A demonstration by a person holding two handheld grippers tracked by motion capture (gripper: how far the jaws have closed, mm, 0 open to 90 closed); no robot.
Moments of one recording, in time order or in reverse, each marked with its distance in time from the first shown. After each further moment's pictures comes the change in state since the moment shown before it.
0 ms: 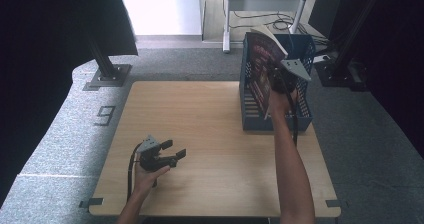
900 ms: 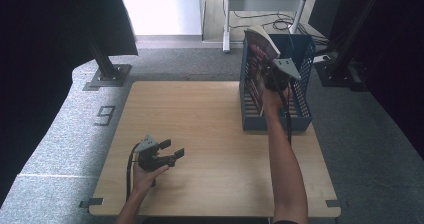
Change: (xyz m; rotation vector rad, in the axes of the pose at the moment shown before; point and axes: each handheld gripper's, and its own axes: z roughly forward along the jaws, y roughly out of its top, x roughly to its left) left arm 0.004 0.000 -0.003 -0.005 0.008 -0.012; right arm 0.008 -0.015 0.025 -0.010 -0.019 -0.012
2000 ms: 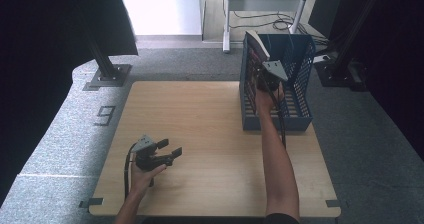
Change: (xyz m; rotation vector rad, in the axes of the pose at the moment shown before) left arm 0.005 0.000 -0.005 -0.014 0.006 -0.011; right arm 0.012 -0.030 0.027 0.023 -0.016 -0.049
